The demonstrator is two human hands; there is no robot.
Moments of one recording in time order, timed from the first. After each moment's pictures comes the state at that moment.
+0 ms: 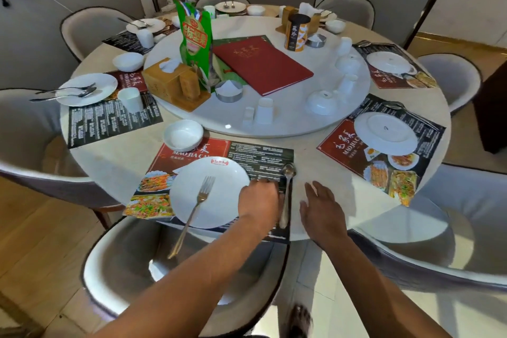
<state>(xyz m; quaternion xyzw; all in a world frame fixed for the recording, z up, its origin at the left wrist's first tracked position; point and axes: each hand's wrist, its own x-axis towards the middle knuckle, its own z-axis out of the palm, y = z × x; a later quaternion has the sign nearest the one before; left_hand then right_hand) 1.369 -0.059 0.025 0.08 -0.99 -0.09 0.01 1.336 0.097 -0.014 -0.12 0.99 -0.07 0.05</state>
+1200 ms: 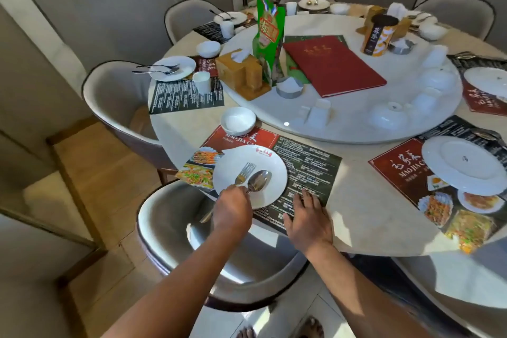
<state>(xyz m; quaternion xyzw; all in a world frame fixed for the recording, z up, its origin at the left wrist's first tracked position) 1.449 -0.121 0.014 0.38 -0.91 -0.15 0.05 1.363 0.036 -0.024 -0.30 0.94 -0.08 0.12</state>
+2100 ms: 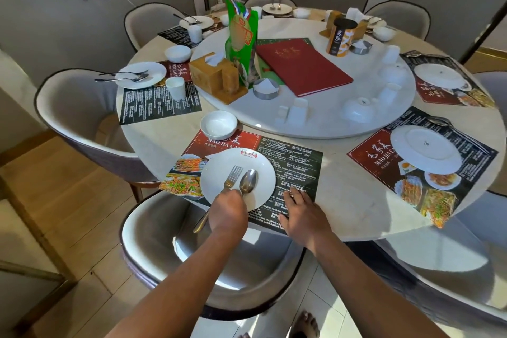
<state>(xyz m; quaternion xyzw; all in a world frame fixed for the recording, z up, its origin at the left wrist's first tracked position) 1.442 -0.129 0.002 0.34 -0.93 -0.12 0.00 1.357 0.038 -0.023 -0.31 0.94 -0.06 0.16</state>
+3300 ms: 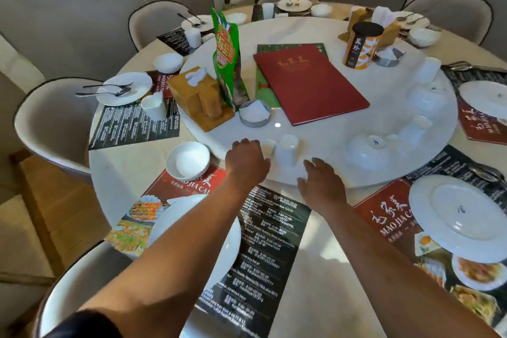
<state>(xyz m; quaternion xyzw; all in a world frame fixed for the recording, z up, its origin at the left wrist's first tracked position) 1.157 -0.156 0.045 0.29 -0.95 -0.07 0.00 1.089 0.020 0.006 -0.29 0.95 -0.10 0.10</state>
